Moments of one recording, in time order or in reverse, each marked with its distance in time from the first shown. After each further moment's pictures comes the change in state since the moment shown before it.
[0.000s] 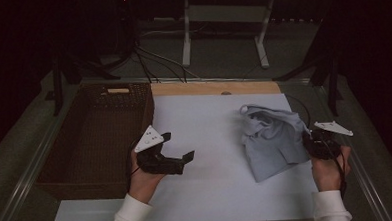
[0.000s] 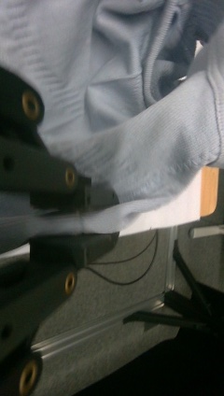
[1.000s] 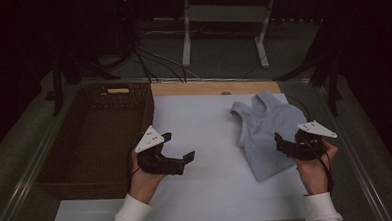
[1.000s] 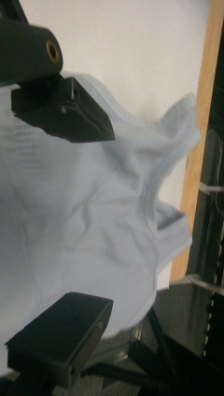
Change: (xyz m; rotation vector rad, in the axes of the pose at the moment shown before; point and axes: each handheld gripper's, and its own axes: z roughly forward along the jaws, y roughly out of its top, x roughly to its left) left arm -0.001 0.000 0.000 -0.001 -0.002 -0.002; right arm 0.042 0.003 -0.009 -0.089 0.180 -0.092
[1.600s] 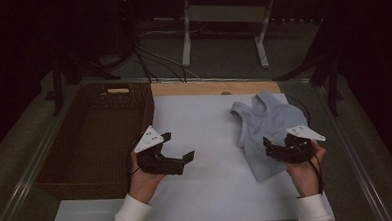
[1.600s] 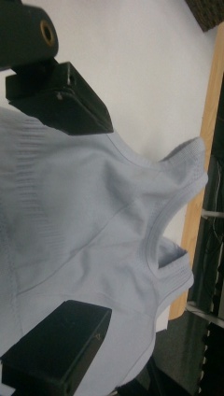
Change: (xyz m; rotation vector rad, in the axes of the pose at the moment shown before) left arm 0.000 0.000 -0.001 -0.005 0.001 -0.002; right arm 0.021 -0.009 0.009 -0.012 0.095 -0.027
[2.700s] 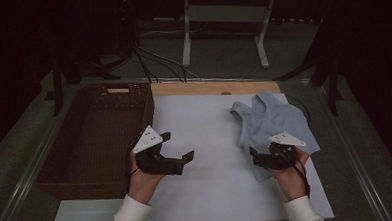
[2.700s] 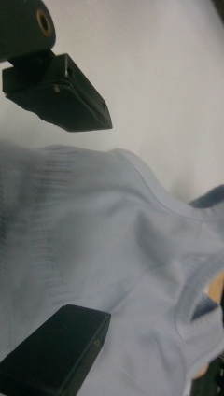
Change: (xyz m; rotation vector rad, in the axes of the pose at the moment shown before) left arm -0.001 0.002 -0.003 -0.011 -0.004 0.005; right arm 0.027 -0.025 0.027 0.063 0.083 -0.050
